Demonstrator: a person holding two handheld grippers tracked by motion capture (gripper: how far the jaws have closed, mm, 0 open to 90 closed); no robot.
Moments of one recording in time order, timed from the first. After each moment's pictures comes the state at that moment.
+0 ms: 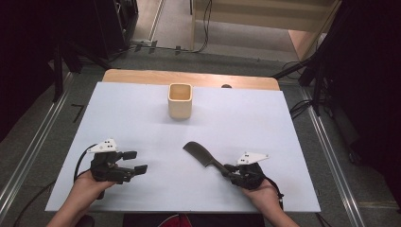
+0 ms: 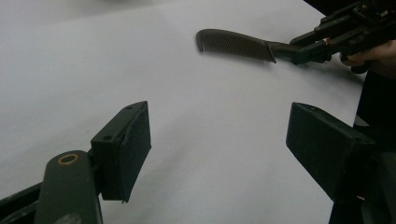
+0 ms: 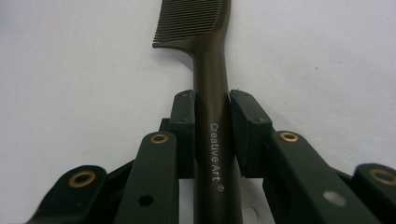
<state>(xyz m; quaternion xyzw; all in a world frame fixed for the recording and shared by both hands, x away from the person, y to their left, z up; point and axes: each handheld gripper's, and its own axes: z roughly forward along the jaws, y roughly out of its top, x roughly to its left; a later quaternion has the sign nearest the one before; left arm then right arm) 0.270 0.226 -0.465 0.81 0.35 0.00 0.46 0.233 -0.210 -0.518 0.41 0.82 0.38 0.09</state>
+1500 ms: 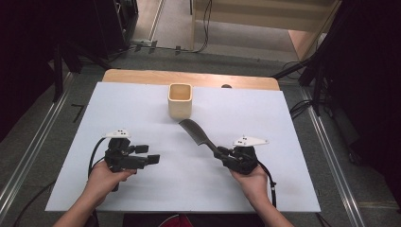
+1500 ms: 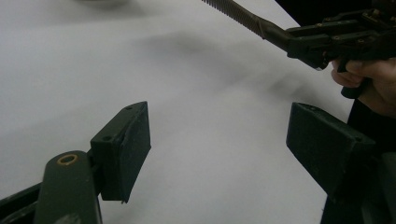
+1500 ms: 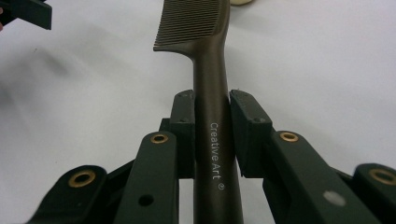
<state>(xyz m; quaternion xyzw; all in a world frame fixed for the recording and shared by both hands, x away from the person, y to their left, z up) 0.296 0.192 -0.458 0.79 0.39 -0.05 0.46 0.260 -0.187 -0.482 0.46 0.76 0.44 0.10</state>
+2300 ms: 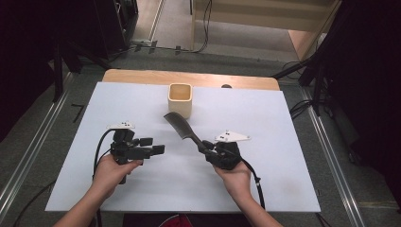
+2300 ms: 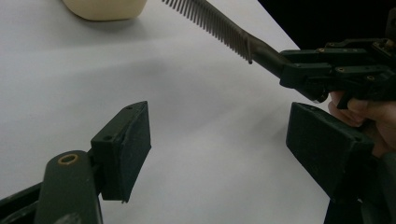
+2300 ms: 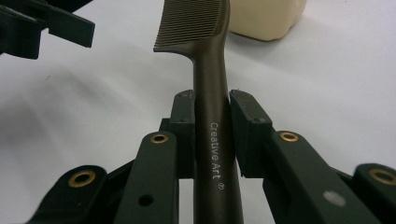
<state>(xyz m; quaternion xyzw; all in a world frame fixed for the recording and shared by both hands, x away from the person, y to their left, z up) 0.311 0.179 -0.450 0.77 0.42 -0.05 0.48 0.269 -0.136 -0.466 0.45 0.76 0.45 0.12</state>
